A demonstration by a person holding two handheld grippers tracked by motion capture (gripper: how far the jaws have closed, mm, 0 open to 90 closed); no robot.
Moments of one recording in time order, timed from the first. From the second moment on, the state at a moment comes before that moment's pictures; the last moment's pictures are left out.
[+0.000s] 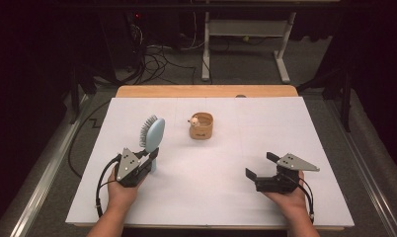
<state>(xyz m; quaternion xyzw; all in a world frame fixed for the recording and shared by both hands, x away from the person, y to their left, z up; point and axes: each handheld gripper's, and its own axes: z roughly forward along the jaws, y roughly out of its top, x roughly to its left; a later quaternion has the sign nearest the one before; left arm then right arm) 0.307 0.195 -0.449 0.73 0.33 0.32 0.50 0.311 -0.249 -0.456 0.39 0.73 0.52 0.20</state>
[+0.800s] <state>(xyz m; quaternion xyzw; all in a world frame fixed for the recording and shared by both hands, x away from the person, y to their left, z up) 0.300 0.171 -0.449 0.75 0.31 0.31 0.50 0.312 -0.218 -0.454 0.35 0.75 0.53 0.18</state>
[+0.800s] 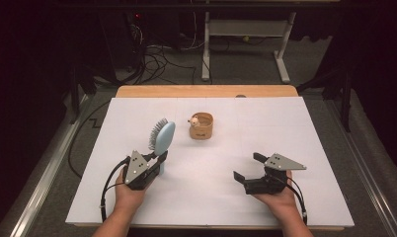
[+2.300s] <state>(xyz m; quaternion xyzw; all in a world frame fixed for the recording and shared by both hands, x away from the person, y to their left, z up) 0.291 0.139 -0.447 0.76 0.27 0.33 0.49 0.322 -0.113 -0.409 0.29 0.75 0.57 0.14</state>
